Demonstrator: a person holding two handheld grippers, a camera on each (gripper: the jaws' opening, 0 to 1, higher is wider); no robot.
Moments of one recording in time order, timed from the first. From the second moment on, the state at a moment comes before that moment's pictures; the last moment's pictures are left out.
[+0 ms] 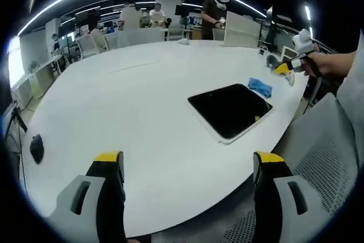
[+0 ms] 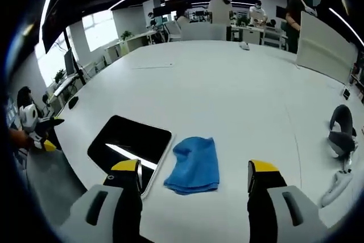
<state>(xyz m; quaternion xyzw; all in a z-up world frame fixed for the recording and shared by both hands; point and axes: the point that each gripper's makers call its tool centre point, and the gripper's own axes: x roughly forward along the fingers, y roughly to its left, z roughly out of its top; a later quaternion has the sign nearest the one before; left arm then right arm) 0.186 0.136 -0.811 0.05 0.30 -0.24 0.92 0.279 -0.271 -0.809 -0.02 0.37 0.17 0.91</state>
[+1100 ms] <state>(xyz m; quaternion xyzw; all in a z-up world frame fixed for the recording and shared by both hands) 0.194 0.146 -0.811 0.11 0.26 -0.22 0.93 0.304 -0.249 -0.889 -0.03 0.46 0.09 0.88</state>
